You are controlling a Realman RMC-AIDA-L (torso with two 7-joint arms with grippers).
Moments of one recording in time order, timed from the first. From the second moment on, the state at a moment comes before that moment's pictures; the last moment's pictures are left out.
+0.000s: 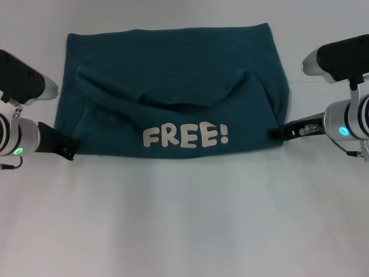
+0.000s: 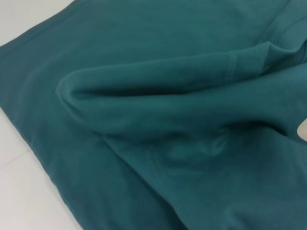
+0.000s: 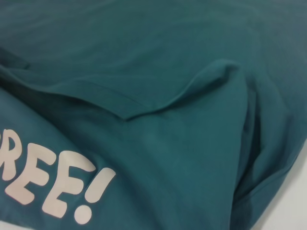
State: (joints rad) left arm -0.75 -2.08 0.83 0.66 2.67 0.80 -1.97; right arm 0.66 2.09 -1.30 -0.92 -2.63 -0.81 2.70
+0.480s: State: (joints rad) left arm -0.75 -2.09 0.83 0.66 2.67 0.80 -1.96; right arm 0.70 2.09 -1.31 -0.81 -2.62 -0.71 2.70
